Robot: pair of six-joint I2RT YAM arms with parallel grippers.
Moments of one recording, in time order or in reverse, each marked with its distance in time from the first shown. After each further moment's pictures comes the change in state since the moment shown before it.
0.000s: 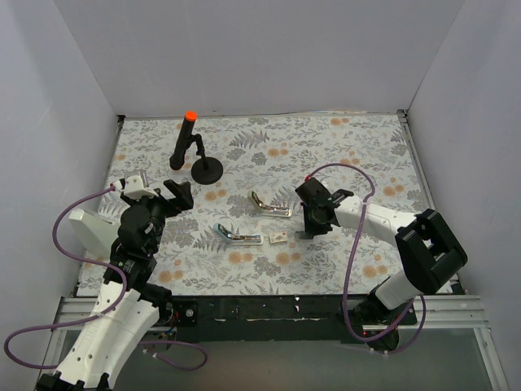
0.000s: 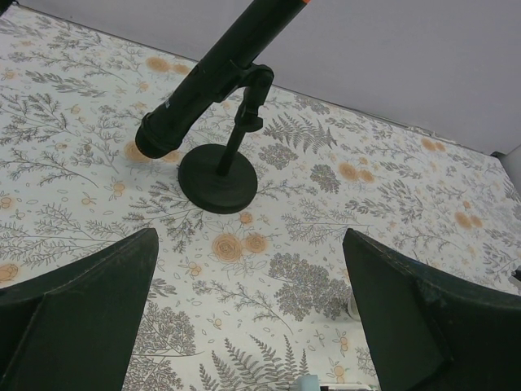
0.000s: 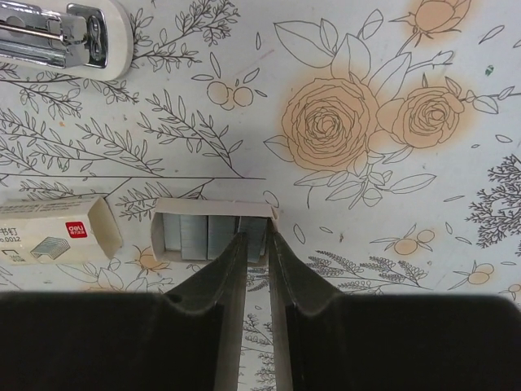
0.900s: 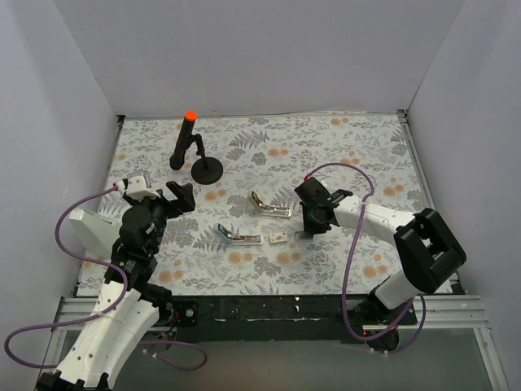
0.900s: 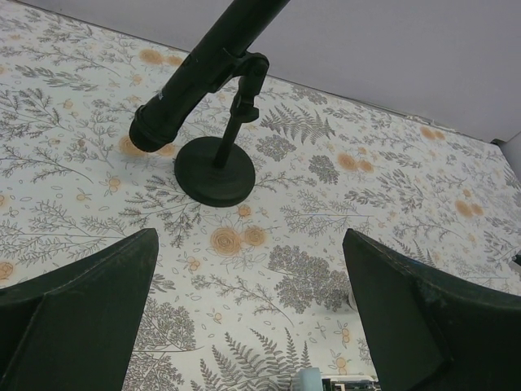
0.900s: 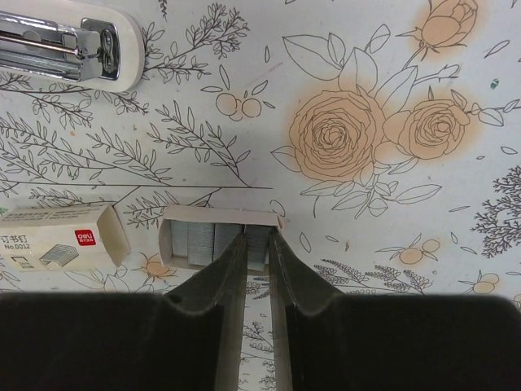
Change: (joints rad) left arm -0.005 0.001 -0.013 0.000 0.019 0.009; right arm 0.002 0.014 -0.001 0.023 0.001 0.000
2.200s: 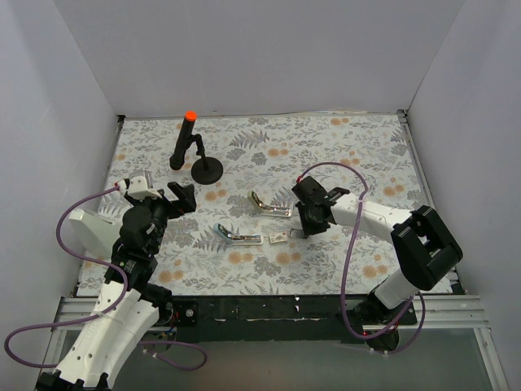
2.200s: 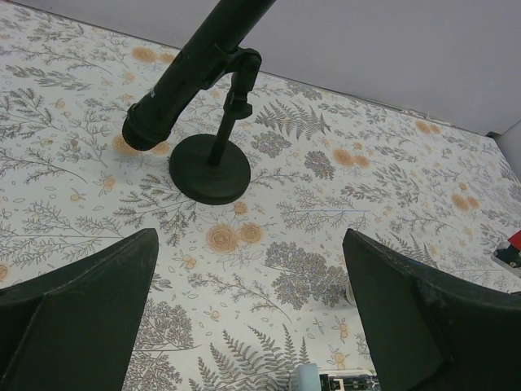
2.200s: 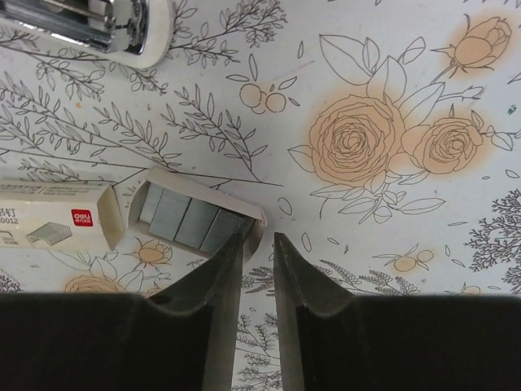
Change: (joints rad) left arm -0.004 -0.001 -0.002 0.000 0.017 0.005; right arm 0.005 0.029 0.035 -0.032 -0.028 -0.121
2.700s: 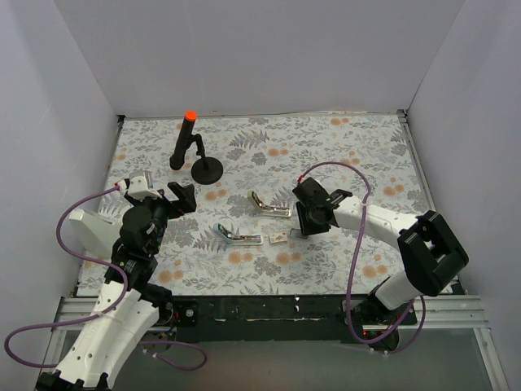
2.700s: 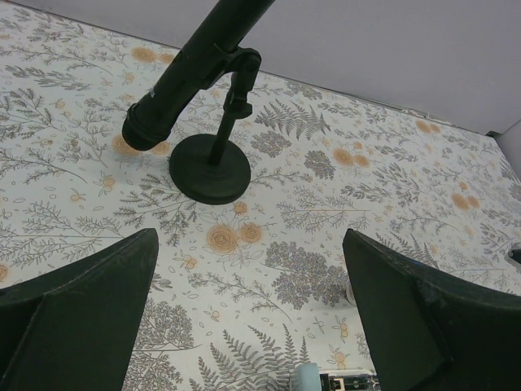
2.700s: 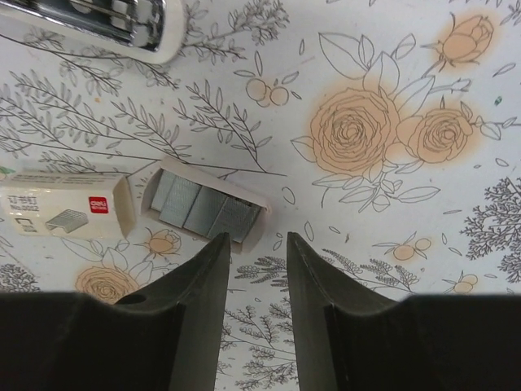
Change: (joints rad) left arm -0.002 0.000 0.000 0.000 0.000 0.003; right arm 0.022 -0.052 -0.002 -0.002 0.019 0.015
